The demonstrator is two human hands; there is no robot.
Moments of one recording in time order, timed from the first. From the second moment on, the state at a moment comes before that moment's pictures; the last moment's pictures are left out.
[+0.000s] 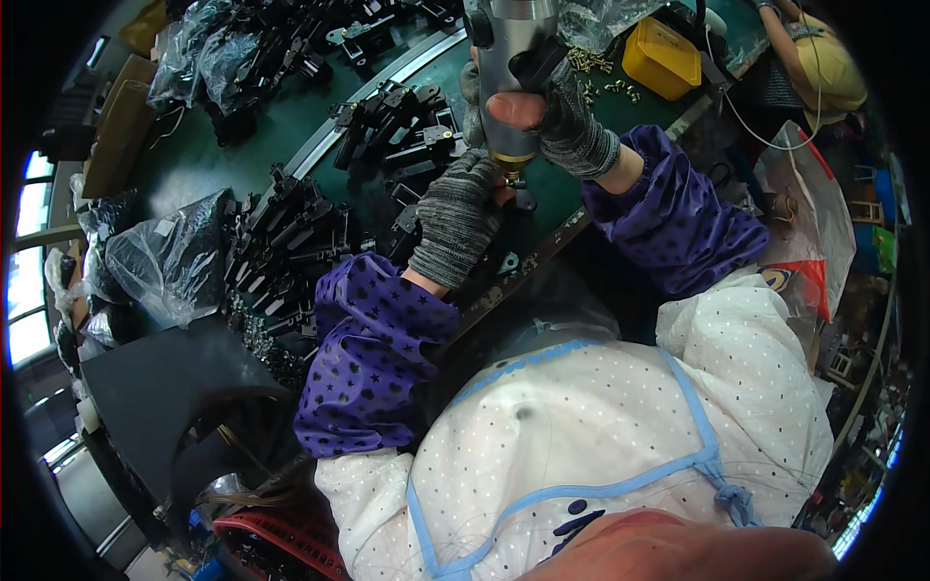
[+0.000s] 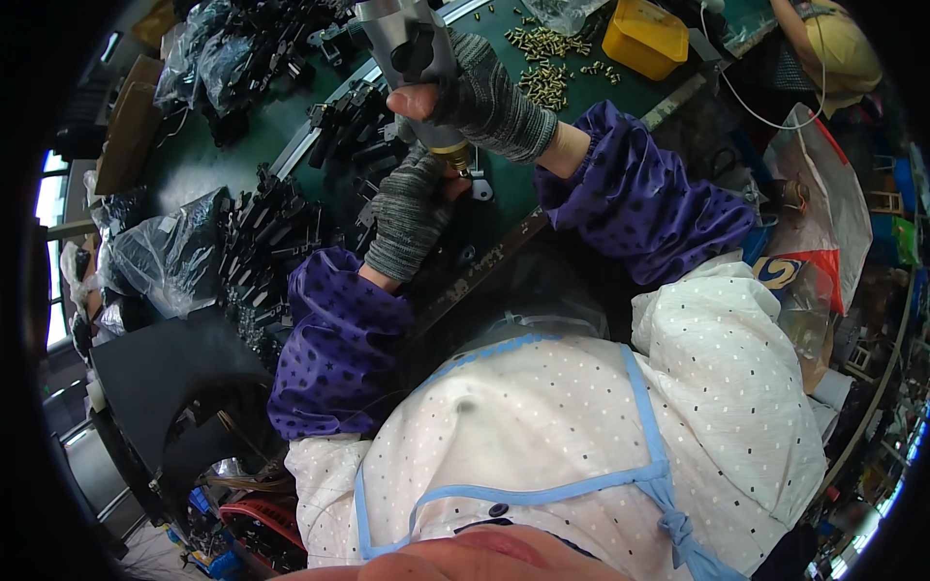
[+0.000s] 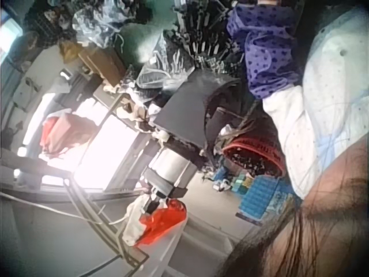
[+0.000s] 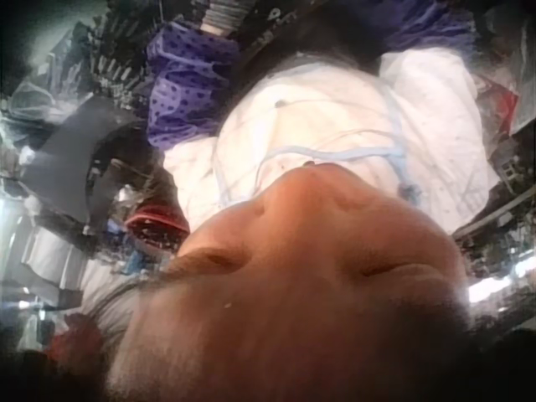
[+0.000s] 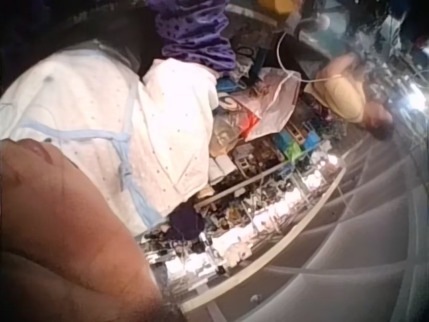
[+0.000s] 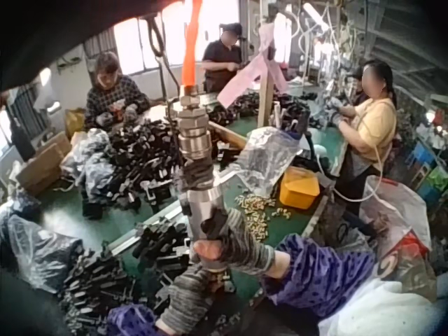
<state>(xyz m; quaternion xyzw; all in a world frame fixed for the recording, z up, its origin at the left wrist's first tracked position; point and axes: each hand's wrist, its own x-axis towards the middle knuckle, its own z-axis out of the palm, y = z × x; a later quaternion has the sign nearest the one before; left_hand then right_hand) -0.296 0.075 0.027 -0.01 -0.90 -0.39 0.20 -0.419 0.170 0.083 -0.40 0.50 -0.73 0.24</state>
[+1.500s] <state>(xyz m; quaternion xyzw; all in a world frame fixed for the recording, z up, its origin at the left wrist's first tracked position) -0.298 0.065 0.027 -0.05 -0.90 -0.36 0.22 -0.408 0.161 0.078 -0.50 0.67 -0.53 -0.13</state>
